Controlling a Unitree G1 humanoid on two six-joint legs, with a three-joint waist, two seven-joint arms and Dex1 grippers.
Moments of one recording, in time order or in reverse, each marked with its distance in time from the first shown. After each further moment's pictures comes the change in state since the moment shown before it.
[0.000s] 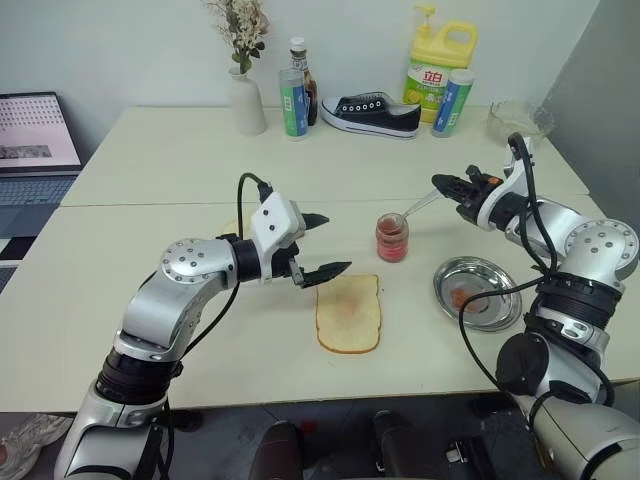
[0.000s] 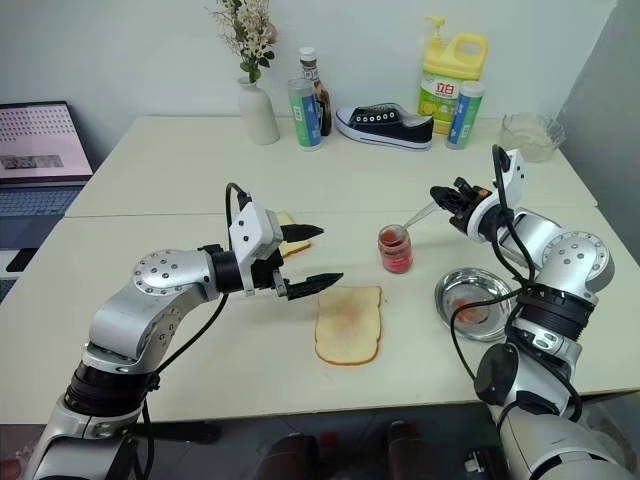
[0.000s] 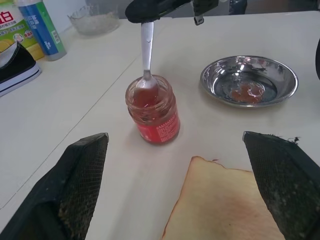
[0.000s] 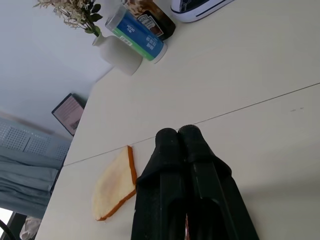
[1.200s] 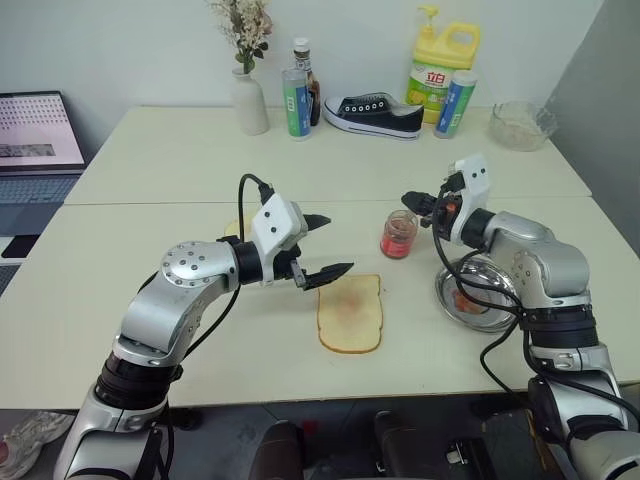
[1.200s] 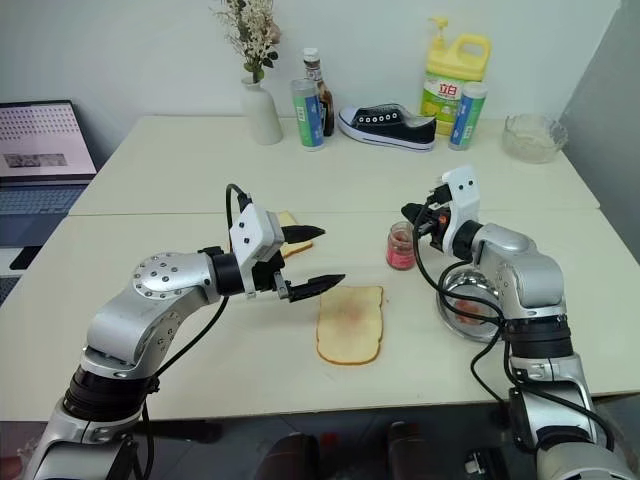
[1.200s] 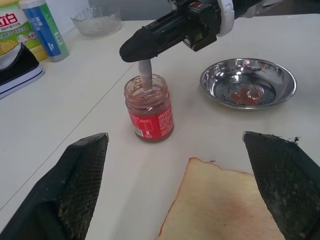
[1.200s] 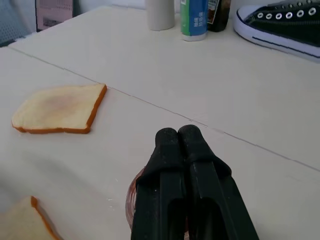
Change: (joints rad) left arm 0.020 -0.001 0.000 -0.043 -0.010 0.025 0.030; right arm 0.182 -0.146 0.577 -0.075 -0.369 -0.538 0.472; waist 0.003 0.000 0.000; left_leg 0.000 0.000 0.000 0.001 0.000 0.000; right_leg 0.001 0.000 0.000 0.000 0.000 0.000
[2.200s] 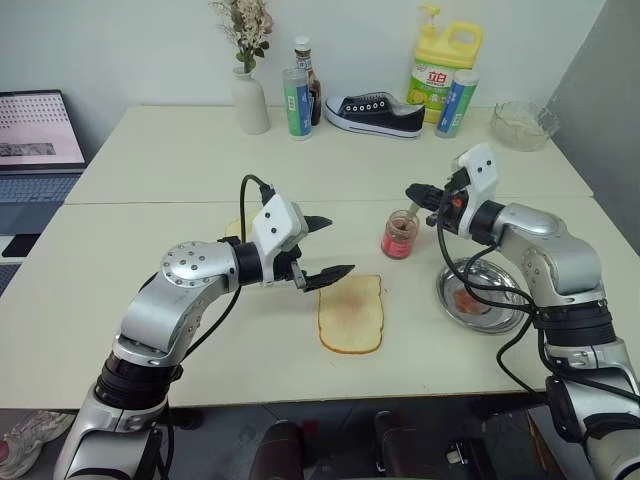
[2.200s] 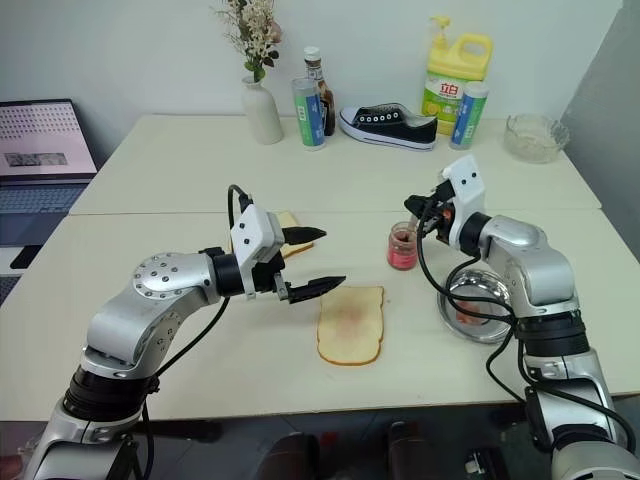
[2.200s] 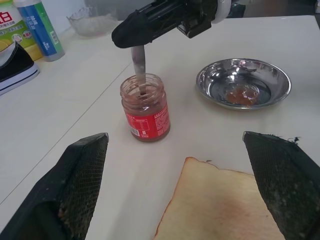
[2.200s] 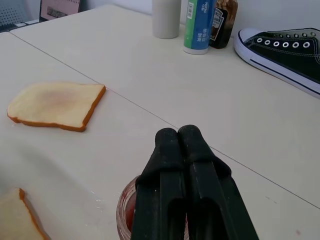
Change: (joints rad) left arm 0.000 0.000 0.000 0.000 -0.008 0.004 -0.012; right arm 0.002 -0.105 0.097 -0.010 -0.025 -0.156 0.048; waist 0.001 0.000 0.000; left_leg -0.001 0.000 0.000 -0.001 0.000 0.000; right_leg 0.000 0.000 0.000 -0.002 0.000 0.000
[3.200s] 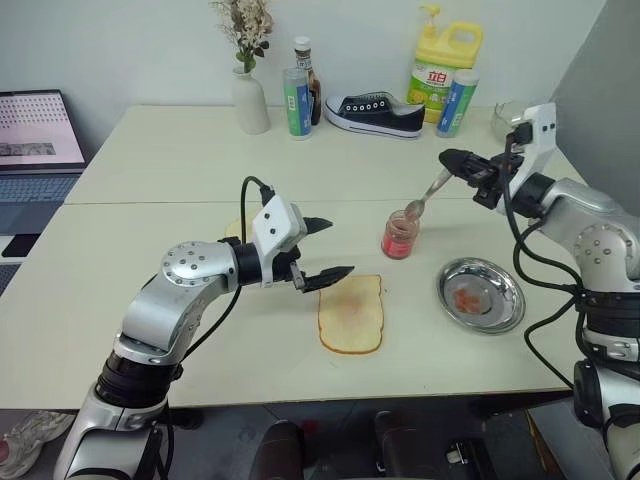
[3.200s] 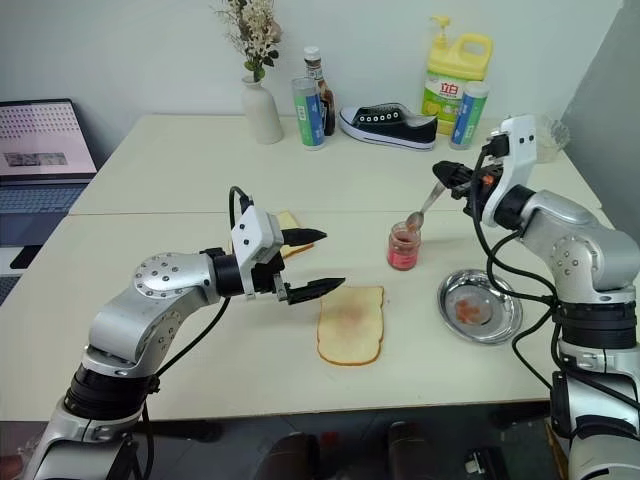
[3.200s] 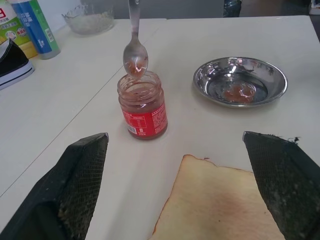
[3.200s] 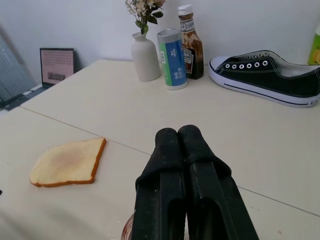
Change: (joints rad) left arm 0.000 0.000 -0.001 0.019 -0.002 -0.017 -0.024; right arm -0.049 -0.119 -0.133 -0.057 0.307 0.163 -0.120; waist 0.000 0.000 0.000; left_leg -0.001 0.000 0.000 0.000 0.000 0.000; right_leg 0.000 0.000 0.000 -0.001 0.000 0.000
